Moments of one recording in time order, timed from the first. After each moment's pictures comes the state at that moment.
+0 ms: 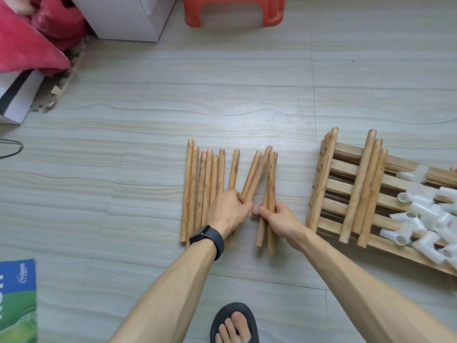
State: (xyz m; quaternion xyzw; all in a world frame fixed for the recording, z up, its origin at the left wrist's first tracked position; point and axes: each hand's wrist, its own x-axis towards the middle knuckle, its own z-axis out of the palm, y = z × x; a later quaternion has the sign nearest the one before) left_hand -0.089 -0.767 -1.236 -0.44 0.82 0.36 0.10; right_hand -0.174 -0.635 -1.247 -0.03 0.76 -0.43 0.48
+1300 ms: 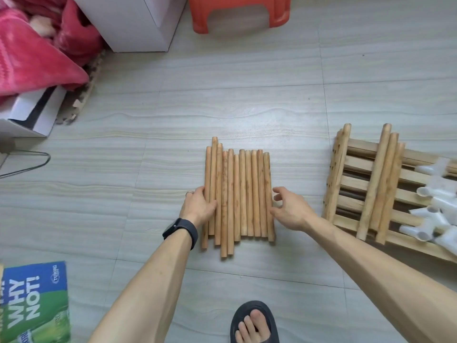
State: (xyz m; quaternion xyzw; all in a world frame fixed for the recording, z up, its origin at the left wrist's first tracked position) left_hand -0.028 -0.853 -1.231 -0.51 0.78 0.33 0.15; right_hand -0.187 -0.653 -1.208 -0.25 0.84 -0.22 0.43
